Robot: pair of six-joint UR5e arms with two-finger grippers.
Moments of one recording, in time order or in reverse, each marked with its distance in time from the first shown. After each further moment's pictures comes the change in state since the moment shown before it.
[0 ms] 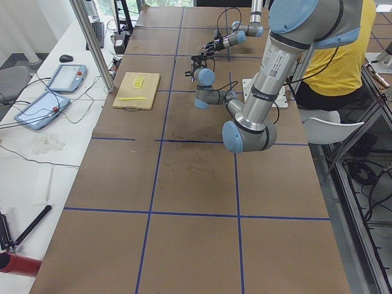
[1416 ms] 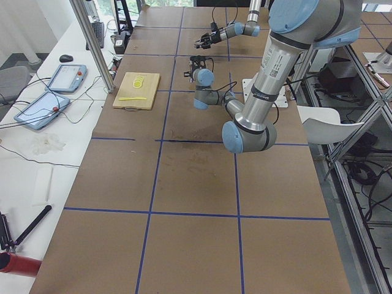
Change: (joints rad) left arm -0.011 0.005 0.001 0.001 0.000 0.000; right arm 0.112 0.015 0.032 0.382 0.026 -0.535
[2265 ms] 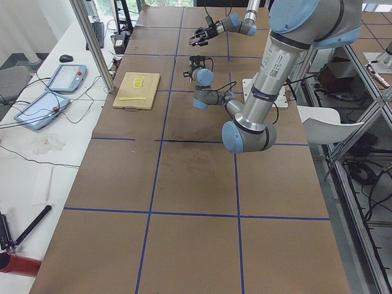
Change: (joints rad) left arm -0.002 -0.002 0.003 0.007 0.001 -0.001; right arm 0.078 0.184 0.156 -0.090 0.184 -0.375
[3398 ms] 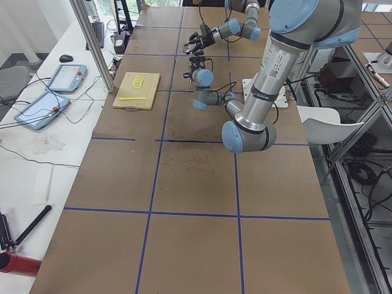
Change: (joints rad) left arm 0.003 -0.003 0.009 0.003 0.001 -0.001; right arm -0.016 0.420 0.028 -0.753 -0.056 -0.003
